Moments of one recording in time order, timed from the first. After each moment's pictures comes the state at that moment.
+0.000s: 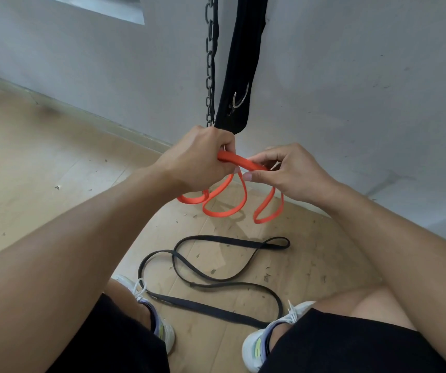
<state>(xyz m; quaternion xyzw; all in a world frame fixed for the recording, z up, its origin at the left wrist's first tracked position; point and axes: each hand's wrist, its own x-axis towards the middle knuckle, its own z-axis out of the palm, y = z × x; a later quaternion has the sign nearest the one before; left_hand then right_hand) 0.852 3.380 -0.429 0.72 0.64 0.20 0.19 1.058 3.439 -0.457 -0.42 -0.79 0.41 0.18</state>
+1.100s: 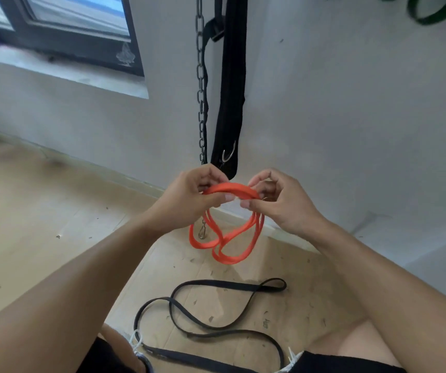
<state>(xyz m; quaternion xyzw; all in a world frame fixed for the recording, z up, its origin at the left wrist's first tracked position) 0.846 3.373 -0.406 0.63 0.54 0.41 0.38 1.064 3.430 -0.416 -0.40 -0.73 0.47 0.30</state>
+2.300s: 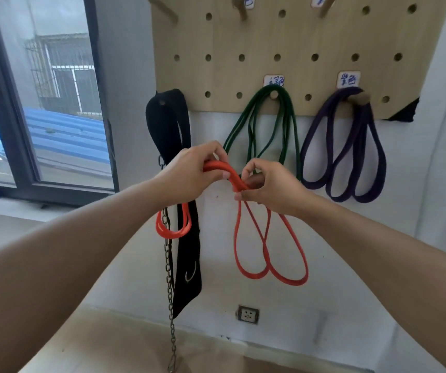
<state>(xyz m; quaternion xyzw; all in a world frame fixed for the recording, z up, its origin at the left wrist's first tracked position) 0.902 3.427 -0.127 0.80 0.45 0.39 0.04 1.114 3.449 -0.142 -0.42 -0.81 0.22 0.35</state>
